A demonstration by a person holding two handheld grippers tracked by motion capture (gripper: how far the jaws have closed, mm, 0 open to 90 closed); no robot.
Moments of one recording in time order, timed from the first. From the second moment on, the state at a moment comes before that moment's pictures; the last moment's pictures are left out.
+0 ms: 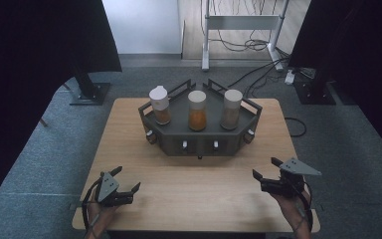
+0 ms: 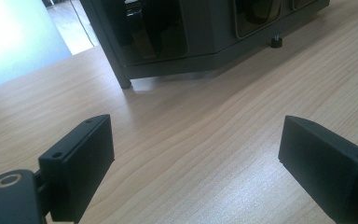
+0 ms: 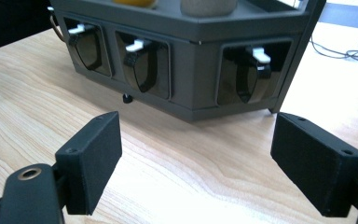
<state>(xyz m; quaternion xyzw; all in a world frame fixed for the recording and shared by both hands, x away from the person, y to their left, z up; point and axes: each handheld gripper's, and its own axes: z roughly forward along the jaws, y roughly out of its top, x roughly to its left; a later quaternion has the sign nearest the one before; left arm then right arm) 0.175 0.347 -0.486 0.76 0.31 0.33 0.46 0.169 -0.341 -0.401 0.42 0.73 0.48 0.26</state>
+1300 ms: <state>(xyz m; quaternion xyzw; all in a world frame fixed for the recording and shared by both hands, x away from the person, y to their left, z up) 0.175 0.346 -0.486 0.76 0.31 0.33 0.46 0.179 -0.335 -0.456 0.46 0.72 0.45 0.24</state>
